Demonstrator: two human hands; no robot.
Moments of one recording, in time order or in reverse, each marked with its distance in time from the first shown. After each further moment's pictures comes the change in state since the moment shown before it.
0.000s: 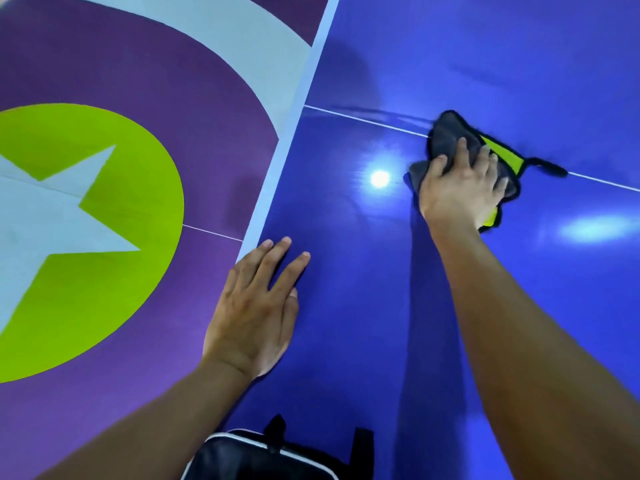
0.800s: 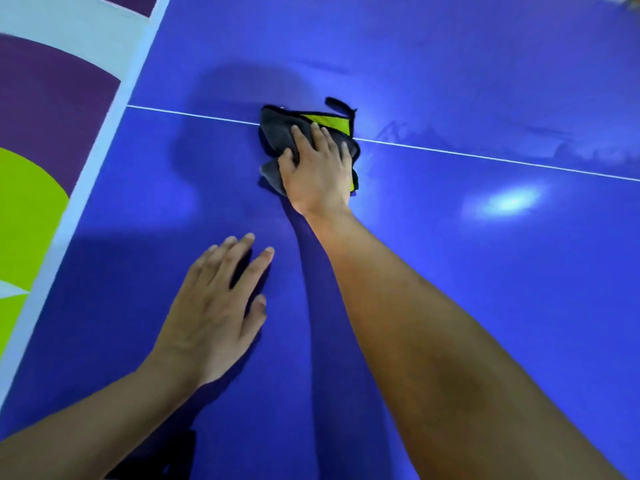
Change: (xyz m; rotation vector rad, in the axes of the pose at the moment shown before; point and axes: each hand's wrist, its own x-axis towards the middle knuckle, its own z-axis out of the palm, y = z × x) left_hand 0.037 0.145 0.031 0.071 -0.094 0.236; right_hand 0.024 0.058 -0.018 0.086 -0.057 -0.369
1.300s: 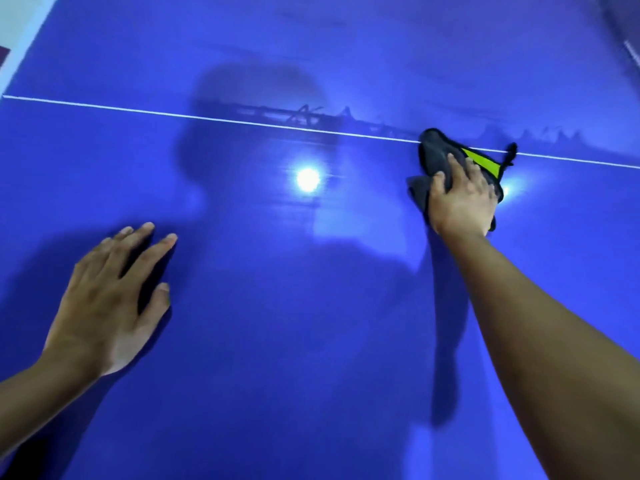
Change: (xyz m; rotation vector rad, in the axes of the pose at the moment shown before) left_hand 0.022 0.034 0.027 0.011 0.015 -0.125; right_hand -0.050 0.340 -0.122 -0.066 0.127 0.485
